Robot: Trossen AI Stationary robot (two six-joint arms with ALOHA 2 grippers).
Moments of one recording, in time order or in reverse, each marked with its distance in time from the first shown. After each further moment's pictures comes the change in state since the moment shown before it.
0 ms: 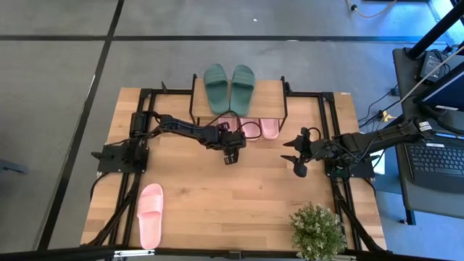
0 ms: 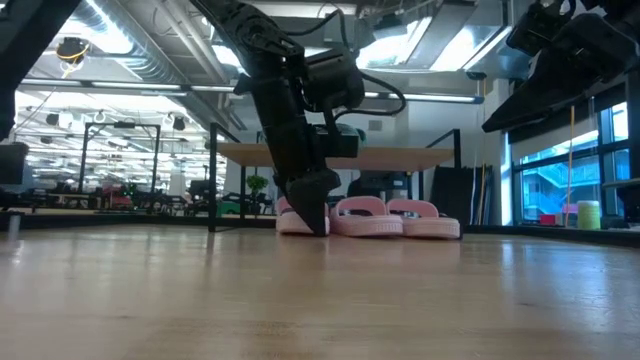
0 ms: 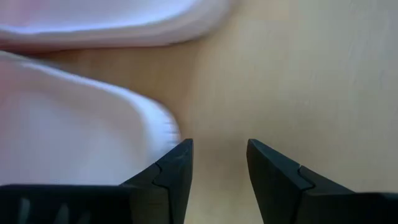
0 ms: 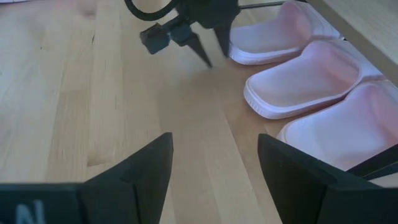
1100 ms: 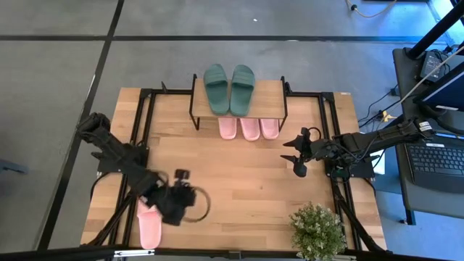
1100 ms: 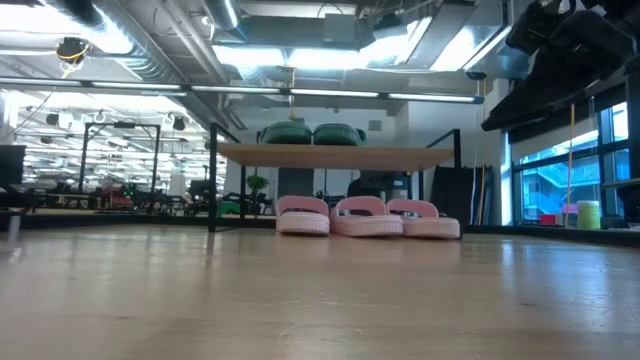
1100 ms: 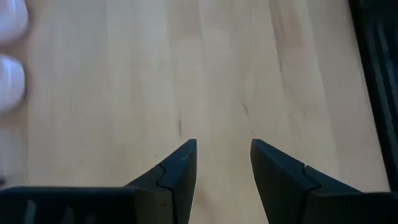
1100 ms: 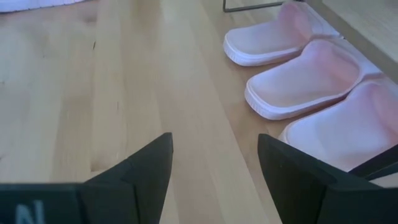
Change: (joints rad) left arm -0.798 -0.508 -0.046 -0.492 -0.036 -0.430; right arm 0.000 0.000 0.000 0.010 0.000 0.024
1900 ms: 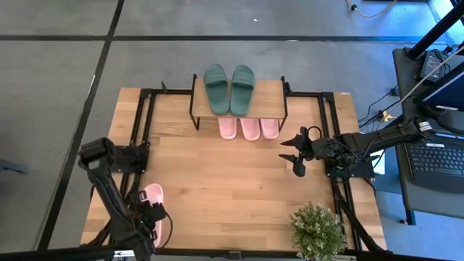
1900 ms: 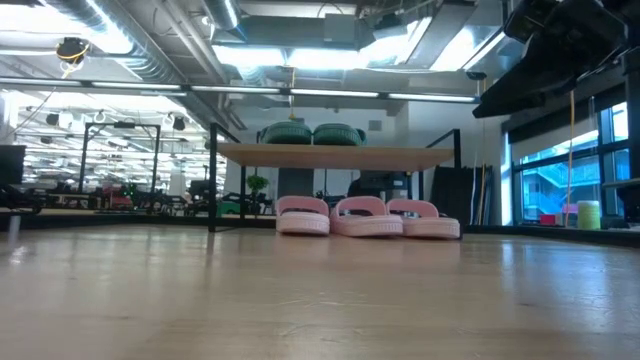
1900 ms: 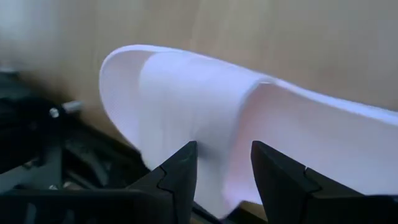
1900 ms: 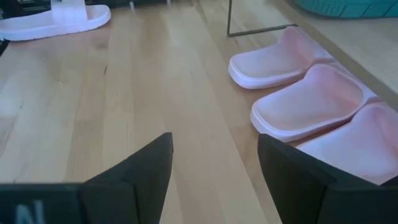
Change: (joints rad) left arm -0.399 0.294 -0.001 -0.359 0.283 -0.959; right arm 0.000 0.000 0.000 0.090 0.001 -0.019
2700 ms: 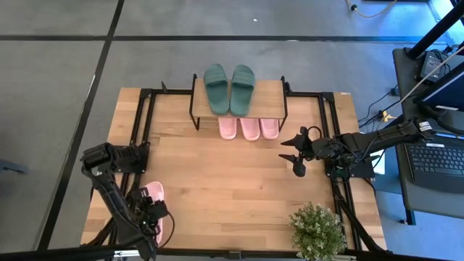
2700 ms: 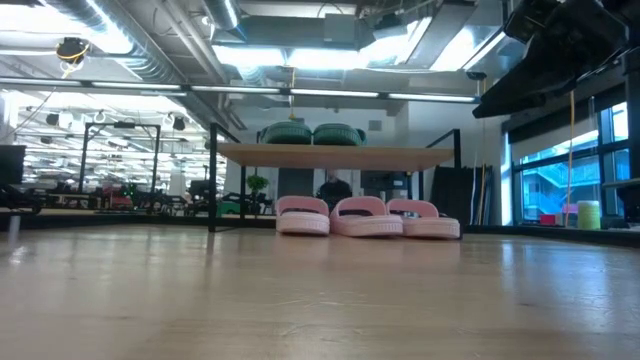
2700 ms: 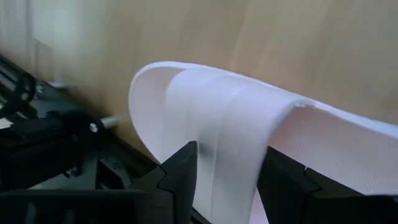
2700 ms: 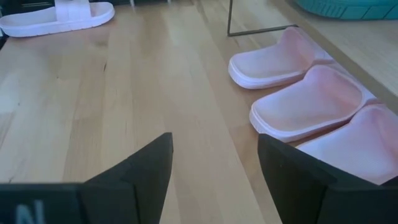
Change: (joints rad) left arm 0.008 0.070 0.000 -0.080 -0.072 -0.003; right arm 0.000 0.000 0.000 -0.002 0.000 -0.015
